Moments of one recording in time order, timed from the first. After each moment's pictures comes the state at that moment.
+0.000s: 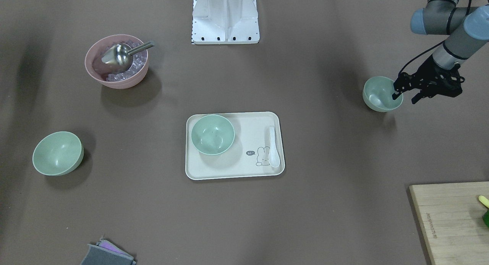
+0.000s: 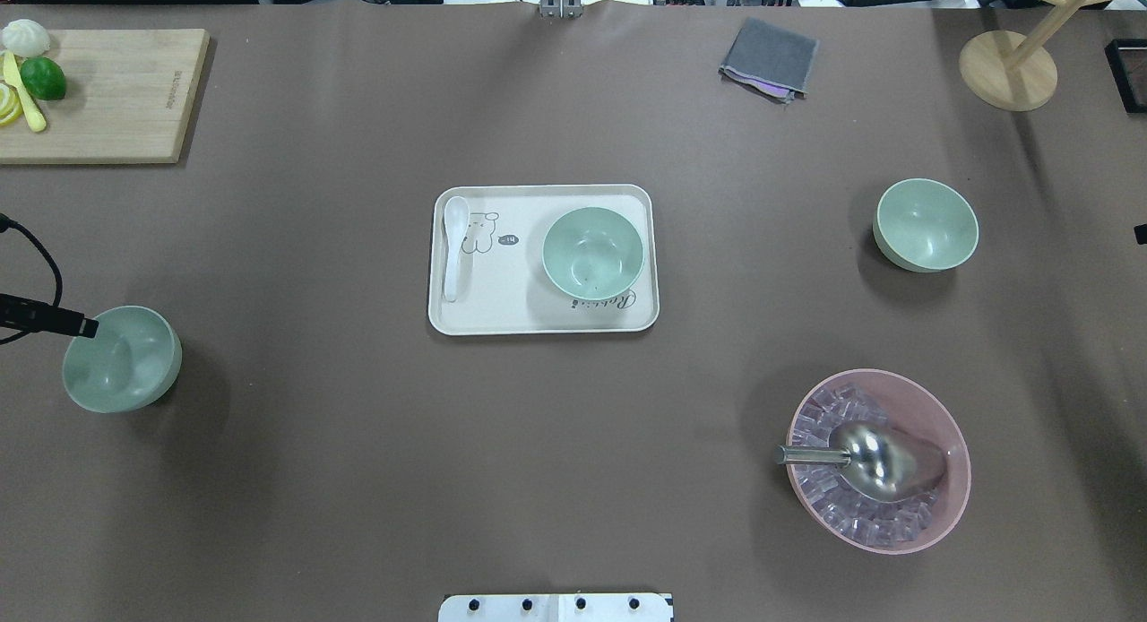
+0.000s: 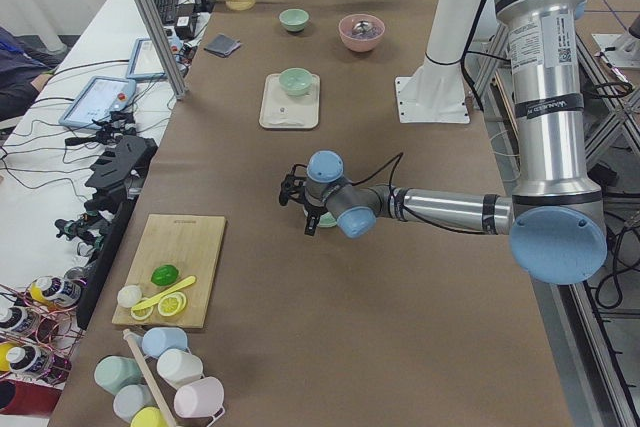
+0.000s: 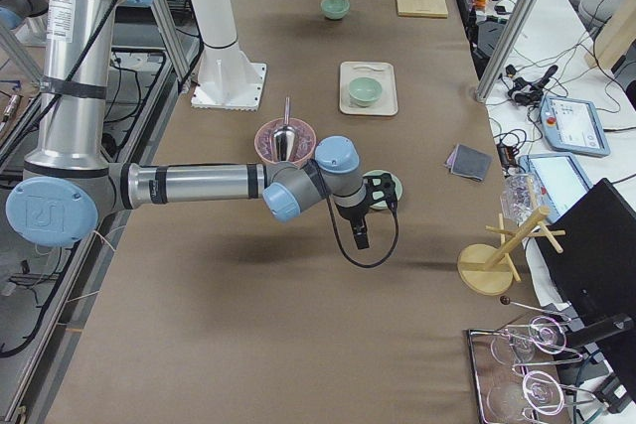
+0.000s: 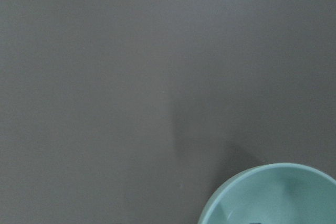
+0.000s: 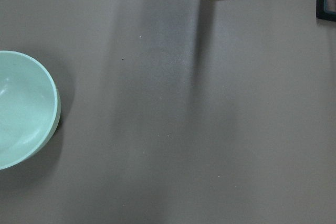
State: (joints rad) left arm -0.92 -1.40 -1.70 -2.38 -2.15 -0.74; right arm 1.31 -1.73 1.76 -1.06 2.18 0.39
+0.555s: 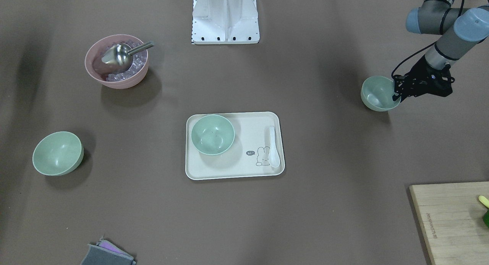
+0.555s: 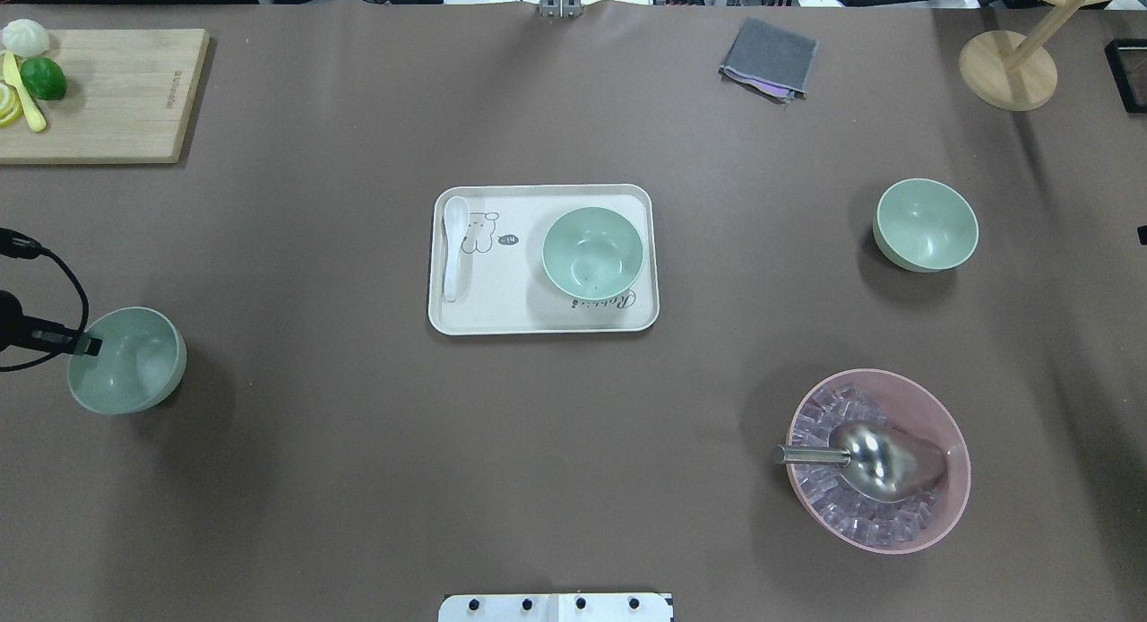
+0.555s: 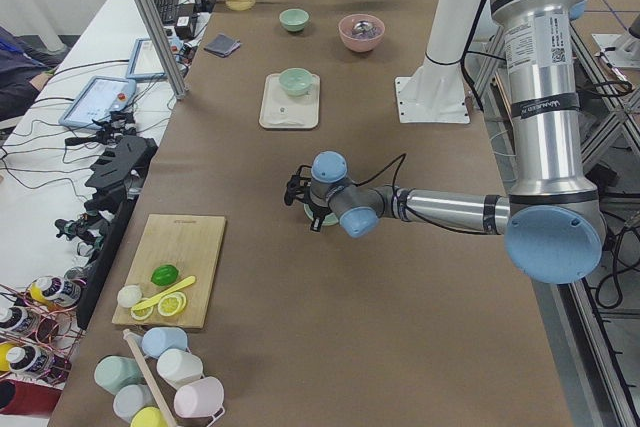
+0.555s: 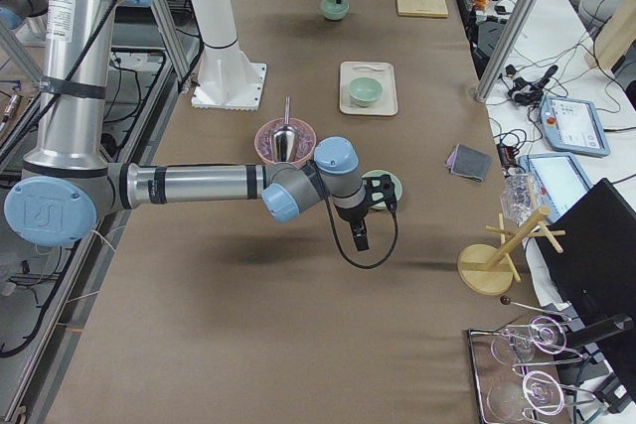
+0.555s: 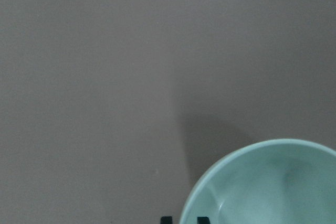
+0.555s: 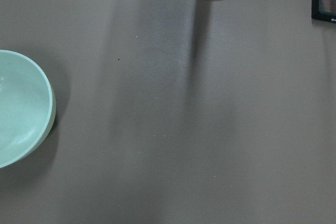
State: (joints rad) left arm -0.90 -1.39 -1.70 -2.38 -2.14 -0.73; right arm 1.31 -1.73 1.76 -1.06 2.17 0.39
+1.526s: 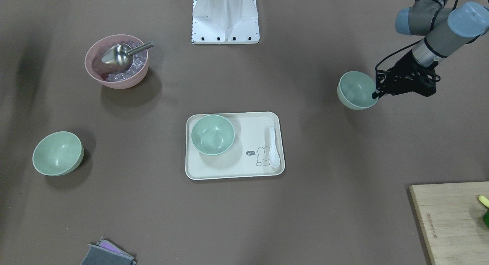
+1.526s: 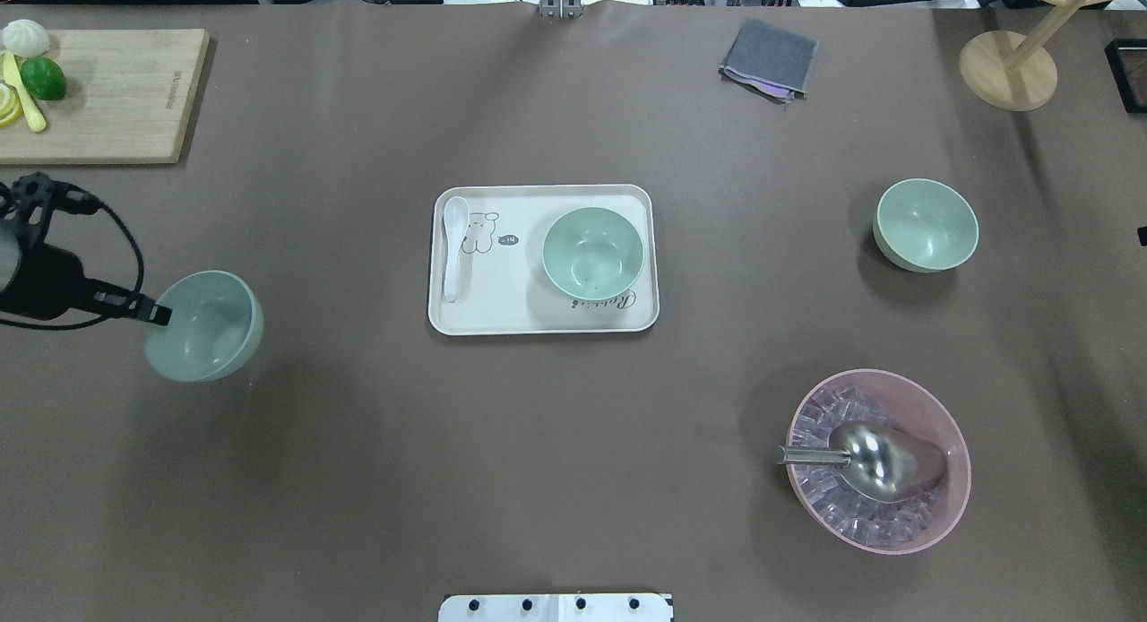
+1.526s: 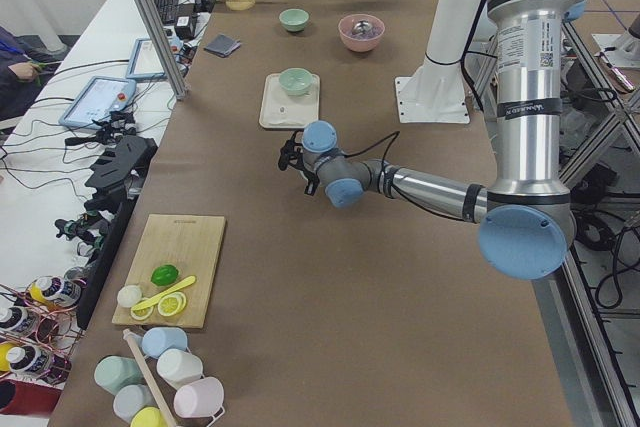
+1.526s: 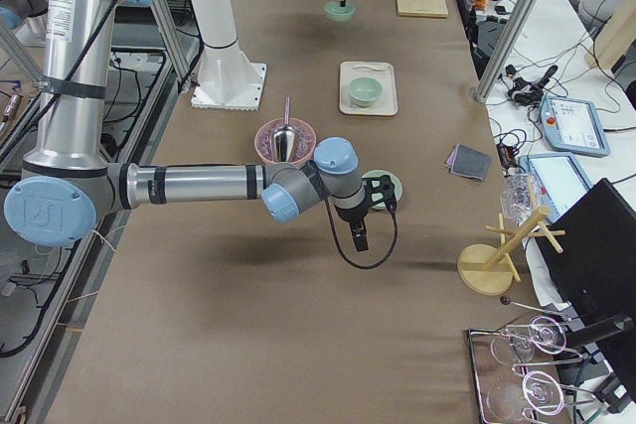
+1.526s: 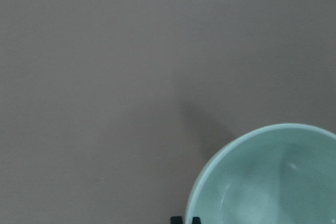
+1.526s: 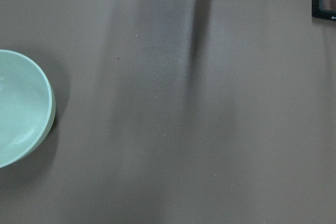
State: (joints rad) left arm -0.90 -1.56 -1.78 -2.30 -2.26 -0.83; right arm 1.31 -1.73 1.76 -1.06 2.17 0.39
